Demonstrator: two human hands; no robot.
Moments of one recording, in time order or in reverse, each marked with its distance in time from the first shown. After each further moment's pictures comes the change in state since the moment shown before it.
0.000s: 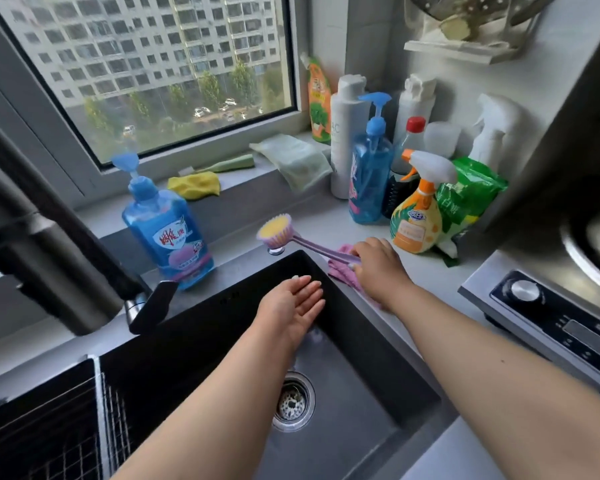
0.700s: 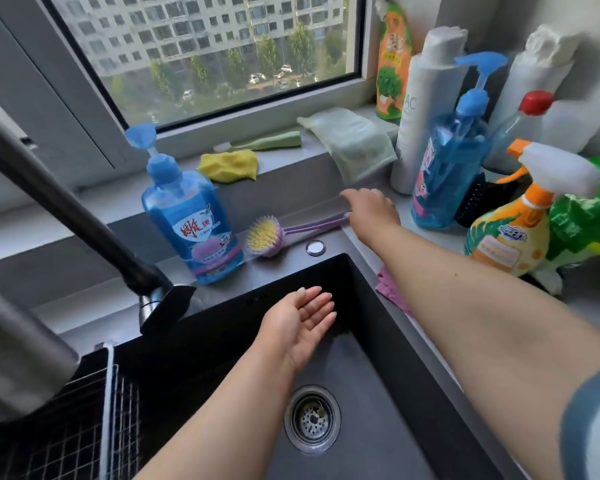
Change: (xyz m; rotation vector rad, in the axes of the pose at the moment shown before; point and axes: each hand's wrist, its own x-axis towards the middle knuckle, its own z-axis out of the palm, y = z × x) left_hand 0.053 0.015 -0.040 -0.161 0.118 0.009; right_hand 0.167 -0.049 0.054 -0.045 -0.043 -0.104
